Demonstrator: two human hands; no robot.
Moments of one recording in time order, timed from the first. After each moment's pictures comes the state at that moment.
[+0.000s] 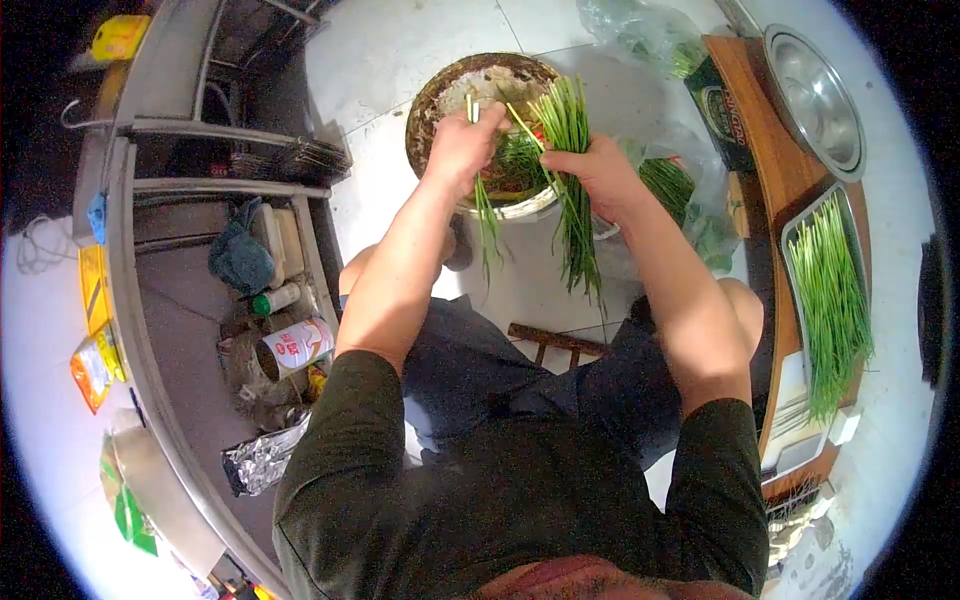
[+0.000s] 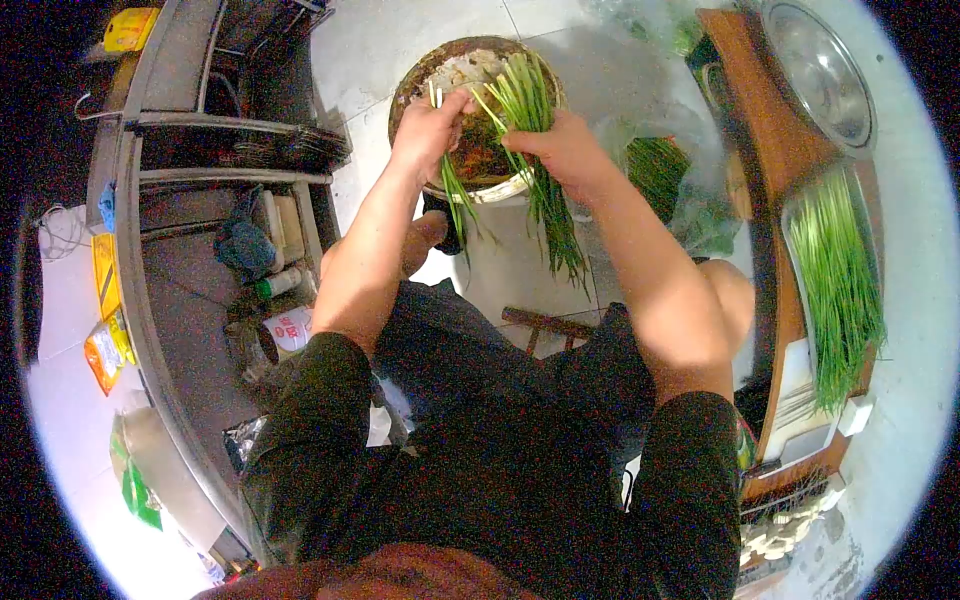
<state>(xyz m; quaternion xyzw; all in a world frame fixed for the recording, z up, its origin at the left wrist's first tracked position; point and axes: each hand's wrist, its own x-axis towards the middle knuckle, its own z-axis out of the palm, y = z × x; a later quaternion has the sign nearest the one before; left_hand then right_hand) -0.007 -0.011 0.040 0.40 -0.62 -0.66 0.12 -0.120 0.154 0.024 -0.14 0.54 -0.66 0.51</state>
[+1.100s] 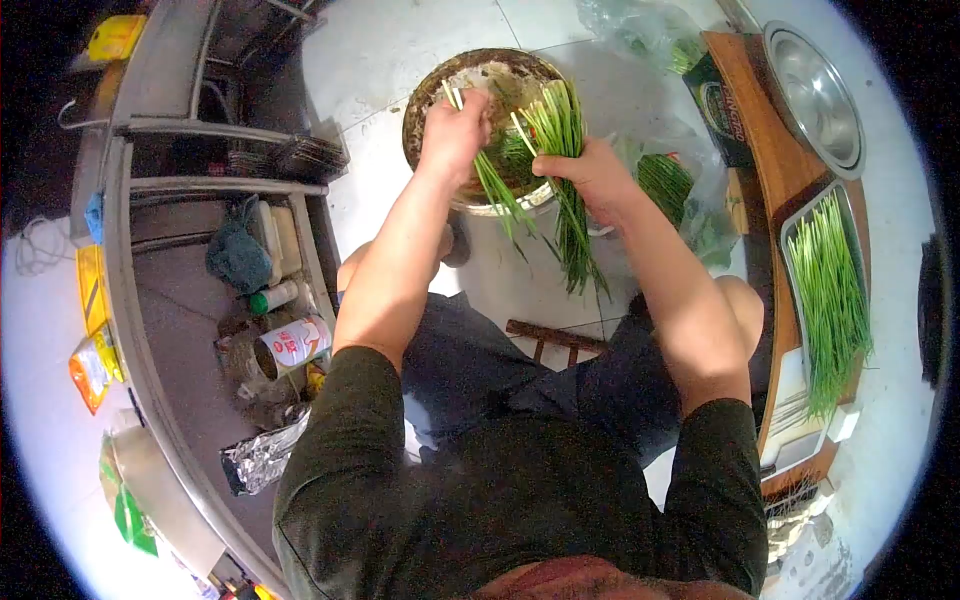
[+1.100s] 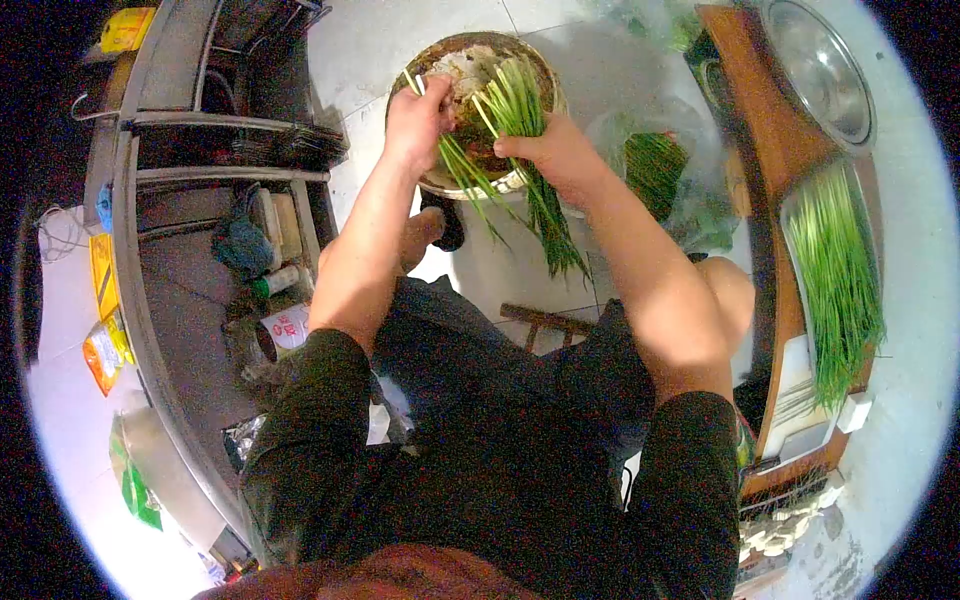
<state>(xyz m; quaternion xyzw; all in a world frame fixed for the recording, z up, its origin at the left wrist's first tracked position) -0.014 -0.011 0.043 0.36 -0.57 -0.71 0.23 -0.110 0.160 0.039 -0.15 0.51 -0.66 0.54</state>
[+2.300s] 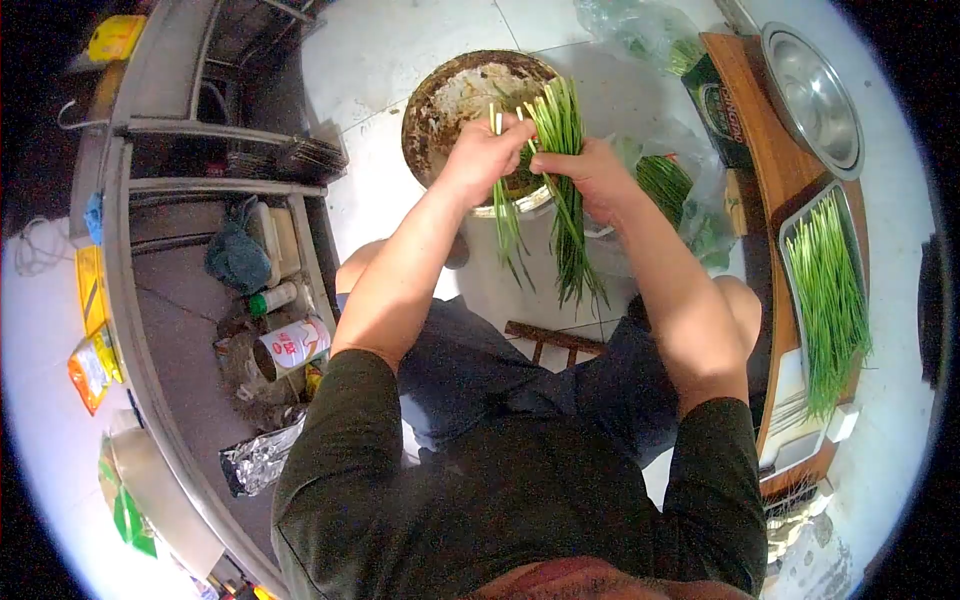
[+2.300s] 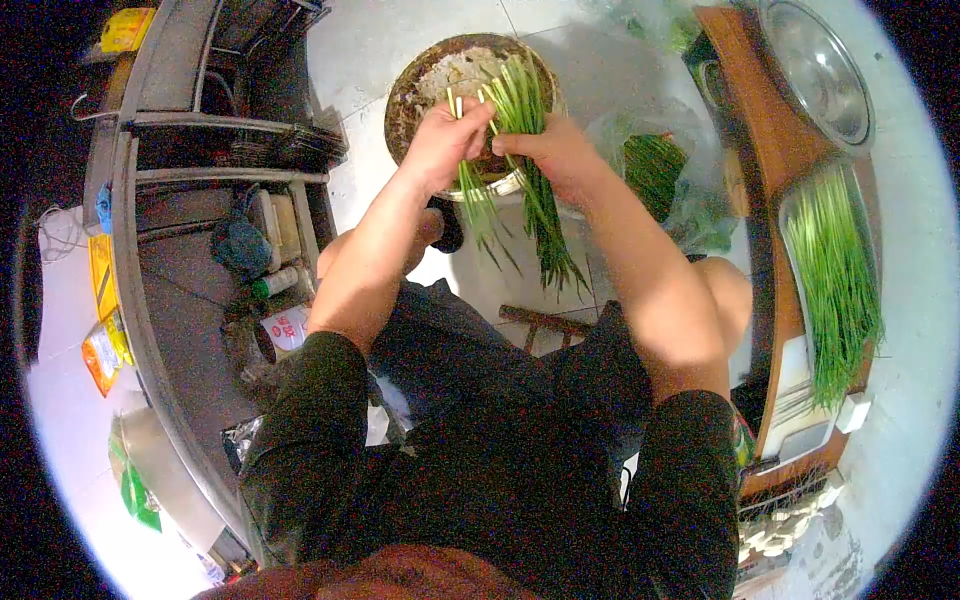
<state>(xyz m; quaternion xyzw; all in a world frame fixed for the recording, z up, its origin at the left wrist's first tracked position) -0.009 0.014 0.042 0.28 -0.60 -0.75 0.07 -0.112 0.157 0.038 -0.11 0.50 -0.66 0.56</state>
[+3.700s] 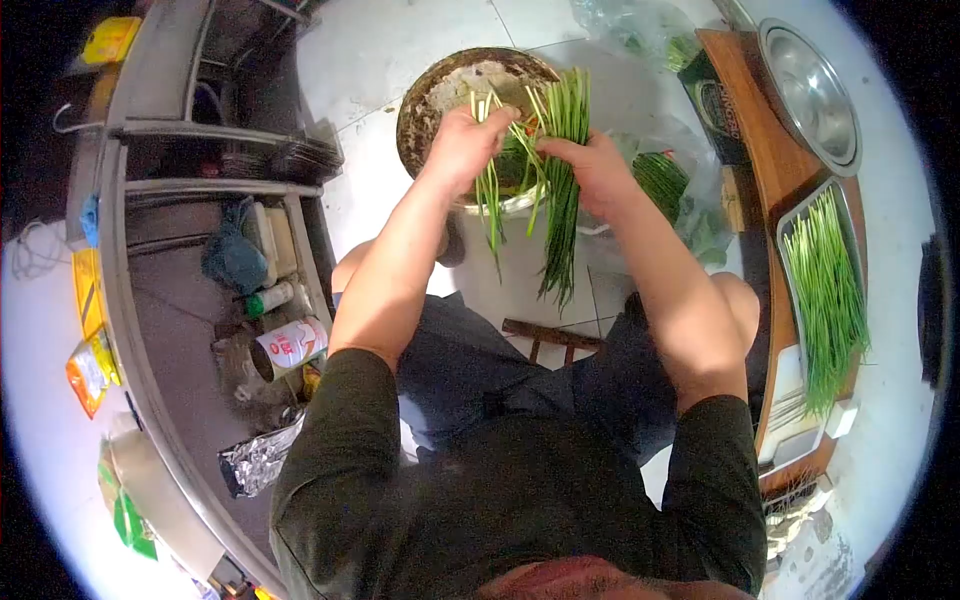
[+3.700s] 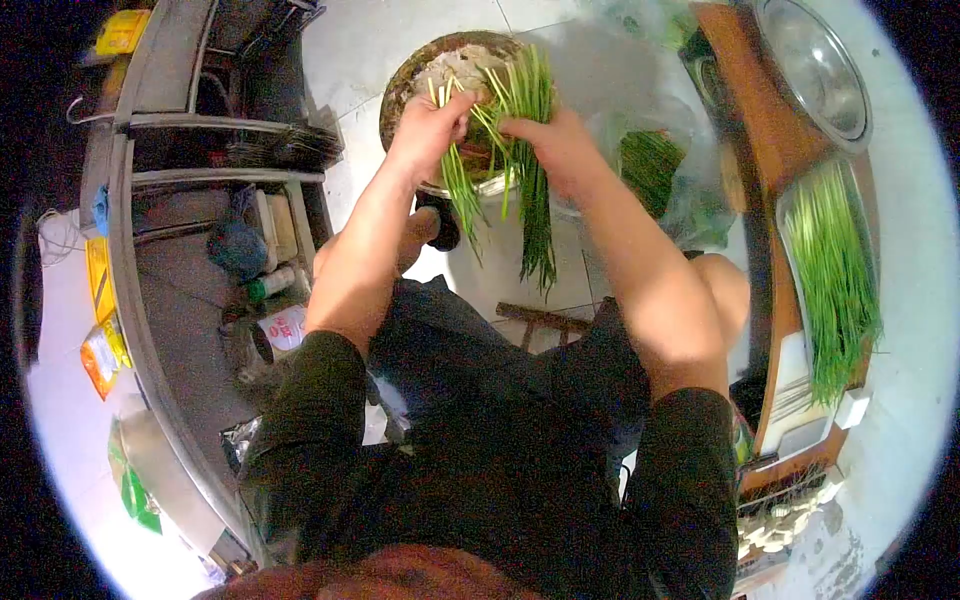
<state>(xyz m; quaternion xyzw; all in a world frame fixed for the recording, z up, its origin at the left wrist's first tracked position) -0.011 0.001 0.046 0.34 -0.64 -0.68 0.10 -0.113 0.153 0.025 -0.07 0.48 -0.71 0.51</state>
